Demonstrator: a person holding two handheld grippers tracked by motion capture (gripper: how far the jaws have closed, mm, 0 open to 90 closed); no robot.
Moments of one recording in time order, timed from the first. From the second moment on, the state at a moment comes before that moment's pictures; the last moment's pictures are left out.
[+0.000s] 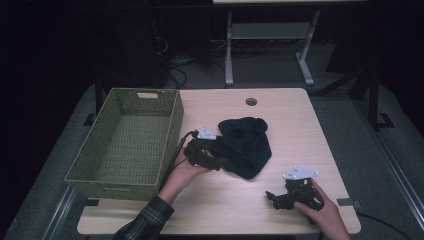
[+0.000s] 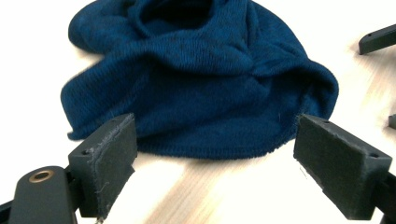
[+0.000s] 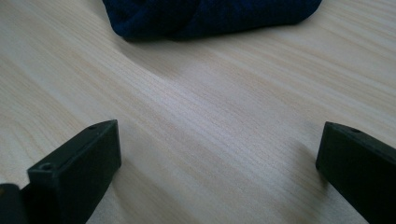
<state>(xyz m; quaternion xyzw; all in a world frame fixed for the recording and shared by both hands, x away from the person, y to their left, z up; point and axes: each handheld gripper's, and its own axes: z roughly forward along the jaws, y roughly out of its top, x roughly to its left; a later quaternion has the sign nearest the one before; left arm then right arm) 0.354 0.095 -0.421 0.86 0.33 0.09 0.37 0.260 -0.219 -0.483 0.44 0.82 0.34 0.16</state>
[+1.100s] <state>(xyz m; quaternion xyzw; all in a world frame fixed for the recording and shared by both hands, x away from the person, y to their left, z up) 0.305 0.121 -0.460 0.85 0.33 0.12 0.38 0.260 -0.219 -0.483 0.44 0.82 0.34 0.16</state>
